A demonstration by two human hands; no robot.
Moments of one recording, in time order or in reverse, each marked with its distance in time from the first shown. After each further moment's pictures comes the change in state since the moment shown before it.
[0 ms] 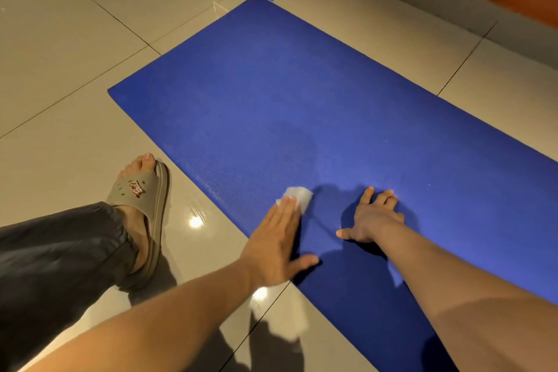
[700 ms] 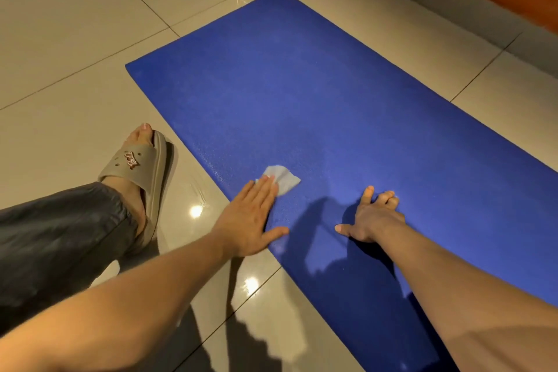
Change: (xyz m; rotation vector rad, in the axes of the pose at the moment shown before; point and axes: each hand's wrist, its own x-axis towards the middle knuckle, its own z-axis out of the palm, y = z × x) left_hand -0.009 -0.034 -0.008 0.257 0.006 -0.142; right_hand 0.001 0.010 0.011 -0.070 0.039 -0.049
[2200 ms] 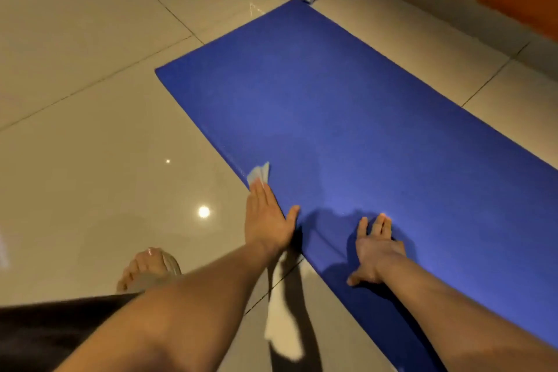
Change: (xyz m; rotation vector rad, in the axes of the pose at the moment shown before) left_hand -0.014 0.026 0.009 -0.489 0.273 -0.532; right_hand -0.069 -0.019 0.046 -0.195 -0.016 -0.189
